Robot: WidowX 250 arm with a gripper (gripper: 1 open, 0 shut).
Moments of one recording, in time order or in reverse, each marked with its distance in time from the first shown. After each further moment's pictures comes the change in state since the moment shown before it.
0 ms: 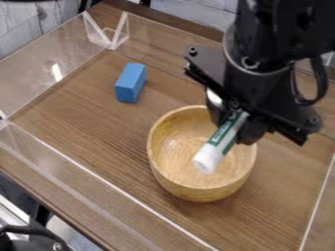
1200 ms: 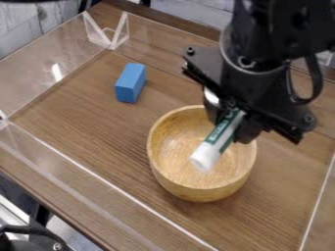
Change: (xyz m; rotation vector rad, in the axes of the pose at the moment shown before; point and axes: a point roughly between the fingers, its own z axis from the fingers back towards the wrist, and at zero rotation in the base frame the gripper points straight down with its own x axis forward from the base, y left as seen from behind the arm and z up) arm 0.003 0.009 -0.004 0.012 0.003 0.030
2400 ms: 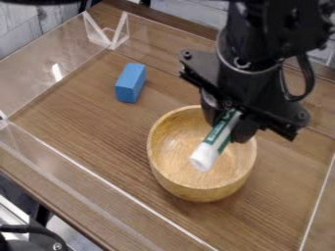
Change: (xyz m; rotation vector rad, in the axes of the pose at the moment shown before) arm 0.001 0.003 -0.011 -0.011 0.025 0.034
